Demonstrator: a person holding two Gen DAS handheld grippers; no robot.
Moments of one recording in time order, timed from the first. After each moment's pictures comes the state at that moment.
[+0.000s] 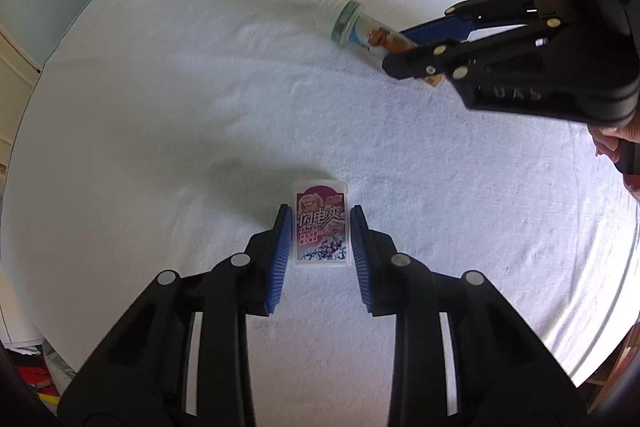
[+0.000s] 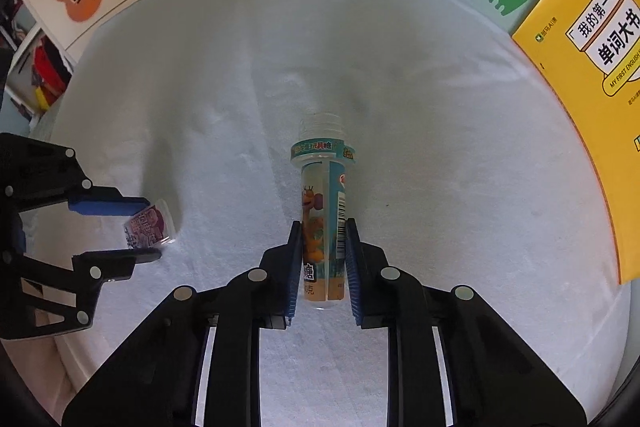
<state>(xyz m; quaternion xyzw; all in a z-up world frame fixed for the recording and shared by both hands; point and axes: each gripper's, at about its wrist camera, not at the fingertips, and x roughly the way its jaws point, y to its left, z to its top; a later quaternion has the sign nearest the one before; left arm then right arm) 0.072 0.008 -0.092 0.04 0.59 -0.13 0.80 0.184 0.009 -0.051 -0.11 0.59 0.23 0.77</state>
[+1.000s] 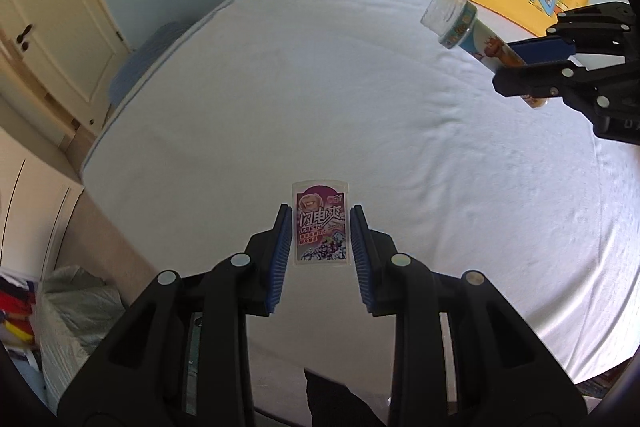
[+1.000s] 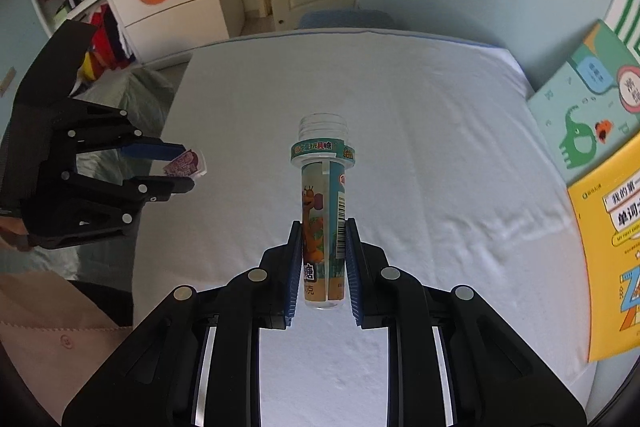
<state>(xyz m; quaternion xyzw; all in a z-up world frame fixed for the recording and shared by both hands) -0.005 0.183 -0.043 -0.01 0.53 0.00 0.85 0.150 0.179 0.052 -0.18 0.51 0.35 0.76</state>
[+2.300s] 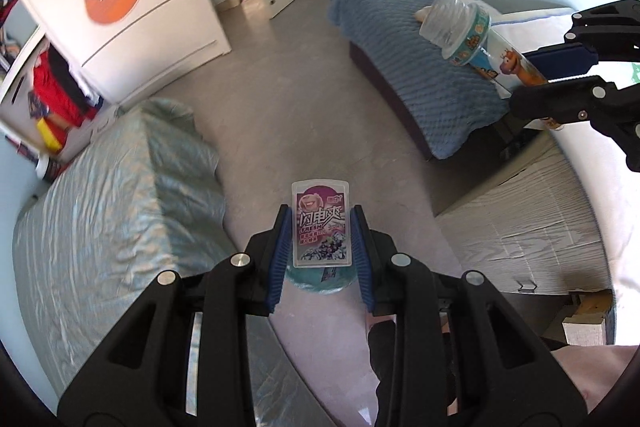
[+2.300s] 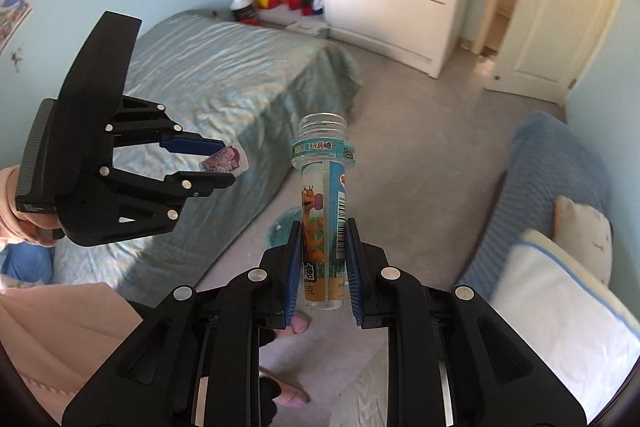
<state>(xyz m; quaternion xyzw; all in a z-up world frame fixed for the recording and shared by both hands) -0.244 0.505 -0.076 -0.17 0.53 0.28 0.78 0.059 0.599 0.035 -0.29 0.43 0.63 0.58</state>
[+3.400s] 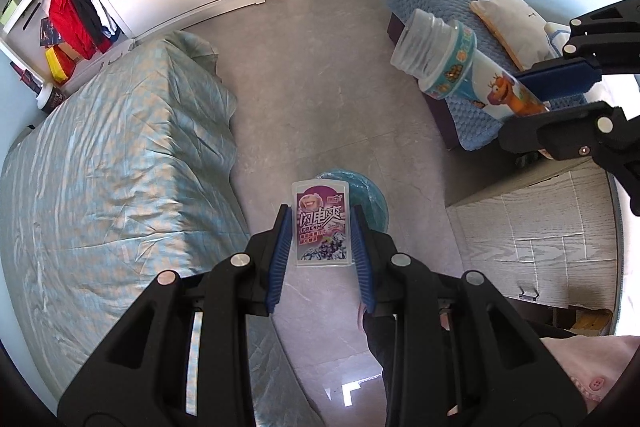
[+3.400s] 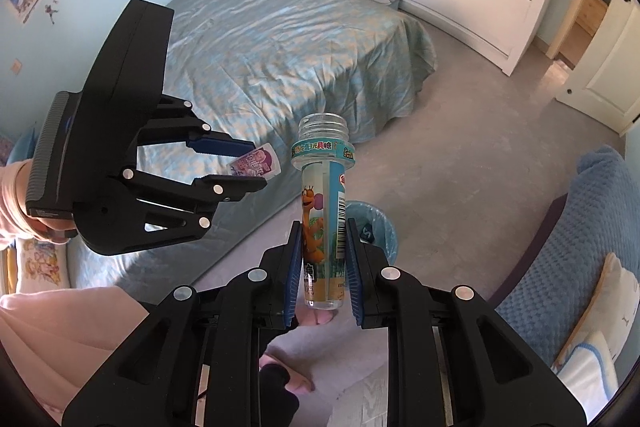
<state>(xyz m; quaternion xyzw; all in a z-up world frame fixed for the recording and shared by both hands) -0.299 0.557 -0.116 -0.26 0.55 0.31 0.73 0.007 0.693 0.003 -0.34 0.45 0.68 0.48</state>
